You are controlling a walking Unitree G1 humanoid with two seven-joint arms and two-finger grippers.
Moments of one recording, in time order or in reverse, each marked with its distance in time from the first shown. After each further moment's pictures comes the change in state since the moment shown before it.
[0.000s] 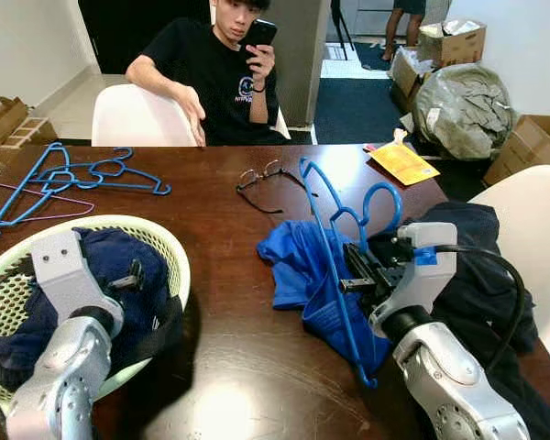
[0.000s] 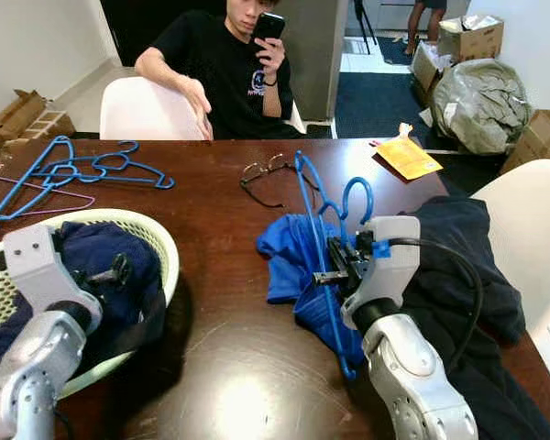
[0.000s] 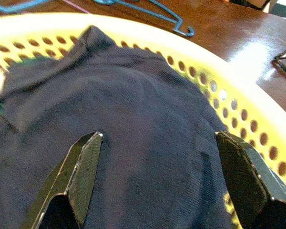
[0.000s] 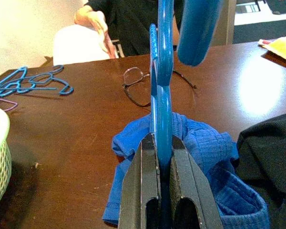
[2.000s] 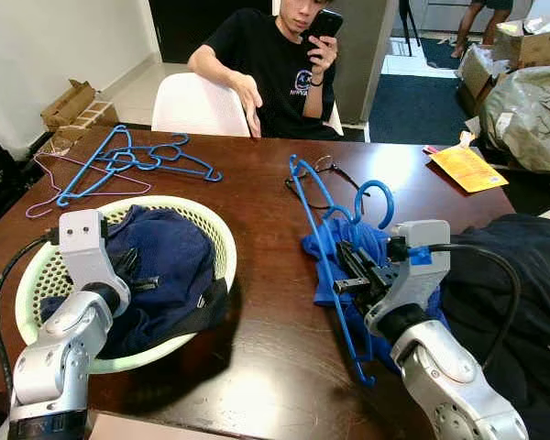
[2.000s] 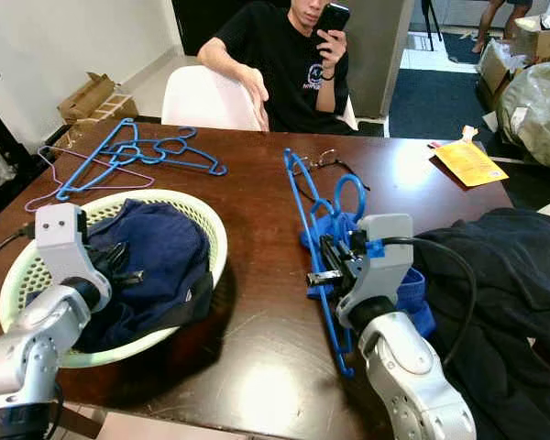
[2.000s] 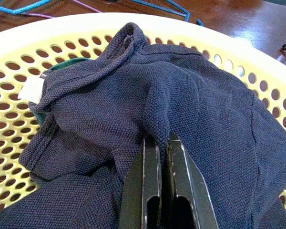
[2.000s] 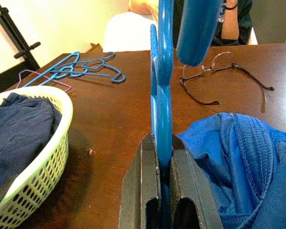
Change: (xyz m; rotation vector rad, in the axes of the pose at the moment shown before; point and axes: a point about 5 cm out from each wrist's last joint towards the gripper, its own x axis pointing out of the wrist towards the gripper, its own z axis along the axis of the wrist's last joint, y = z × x) left arm 0.032 -0.020 -0.005 0.035 0.051 -0.279; right arm 0.001 0.005 0.002 -0.017 -0.004 0.048
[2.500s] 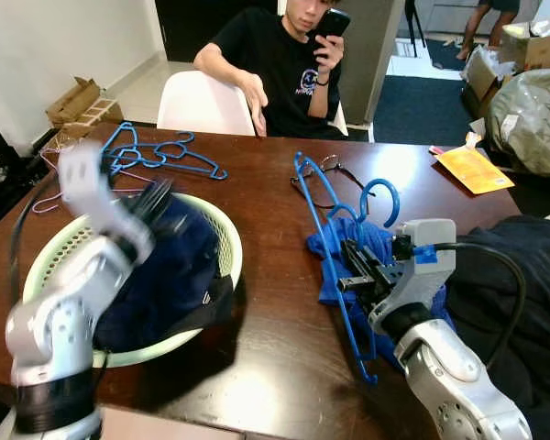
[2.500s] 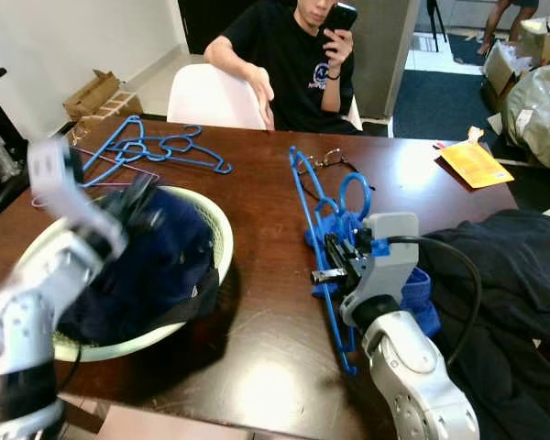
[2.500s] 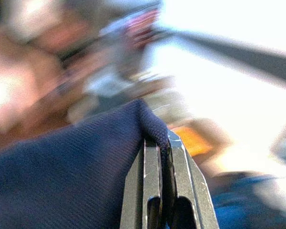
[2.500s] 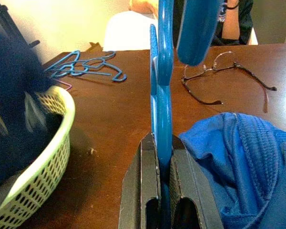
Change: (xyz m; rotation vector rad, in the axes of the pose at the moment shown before) left arm -0.049 -0.121 0.141 -0.174 -0.466 -0.866; right arm 0.001 -0.002 0.002 0.005 -0.010 -0.009
